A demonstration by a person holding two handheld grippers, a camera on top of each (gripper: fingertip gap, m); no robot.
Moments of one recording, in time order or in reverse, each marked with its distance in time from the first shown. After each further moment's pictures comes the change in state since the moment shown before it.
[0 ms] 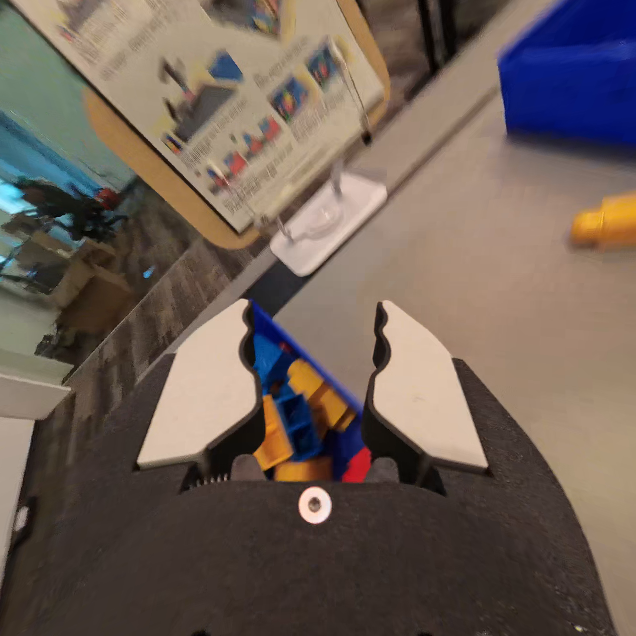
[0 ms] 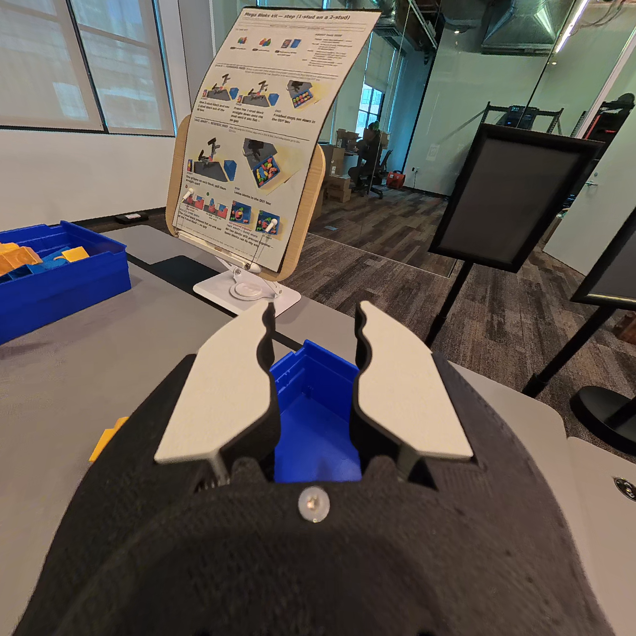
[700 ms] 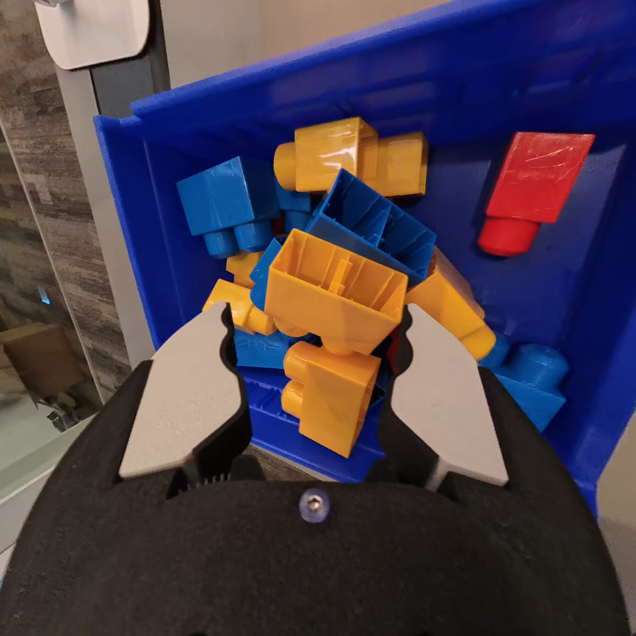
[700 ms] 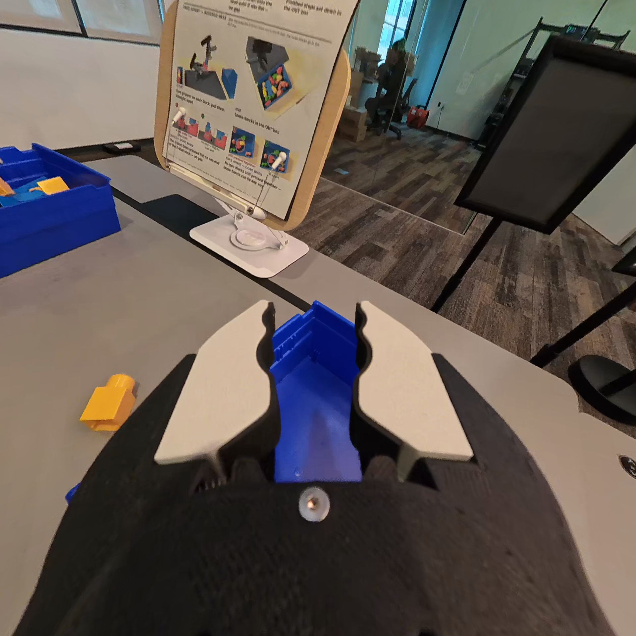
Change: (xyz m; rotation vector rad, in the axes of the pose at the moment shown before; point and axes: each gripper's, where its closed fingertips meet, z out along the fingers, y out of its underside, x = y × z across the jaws) left arm -0.066 0.182 0.039 -0.485 0.509 0.574; right arm -0.012 0.041 0.026 -0.183 -0.034 -0.038
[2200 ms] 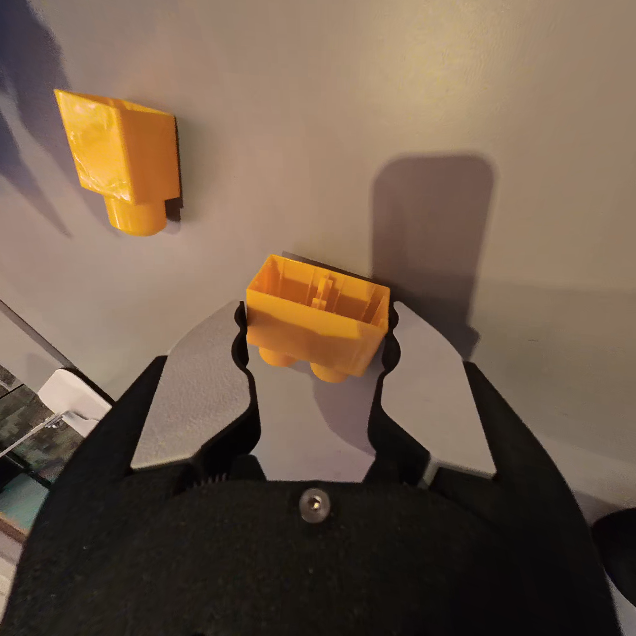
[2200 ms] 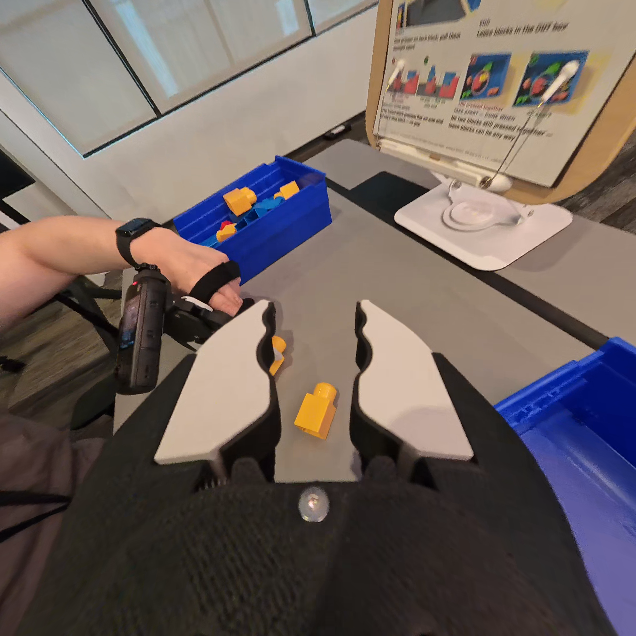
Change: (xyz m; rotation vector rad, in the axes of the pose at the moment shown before) left arm 0.162 -0.288 0.064 0.110 0.202 0.653; right arm -0.146 -0.008 0.051 -0.122 -0.616 0.303
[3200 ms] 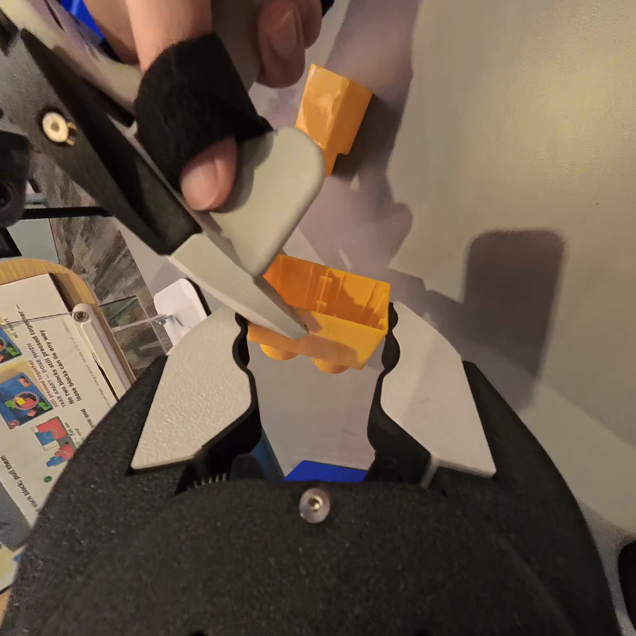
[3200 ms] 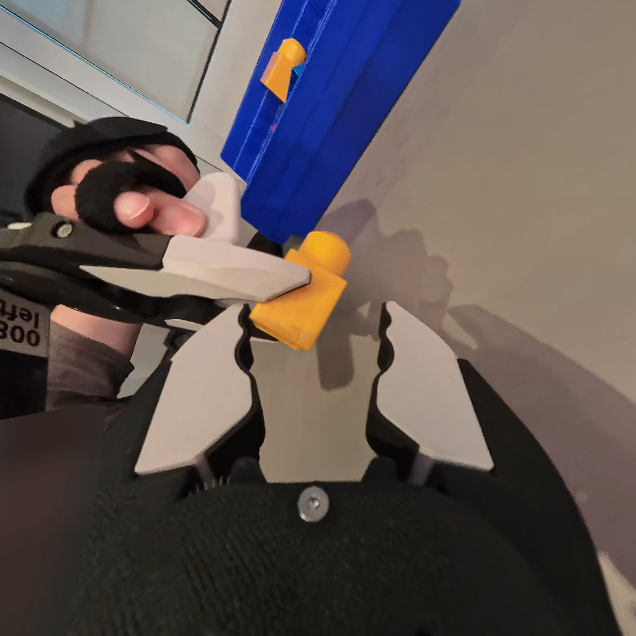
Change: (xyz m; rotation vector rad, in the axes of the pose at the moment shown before) left arm -0.058 0.021 -0.069 0.019 -0.315 -0.163; right arm -0.065 0.099 0.148 -0.323 -0.325 0.485
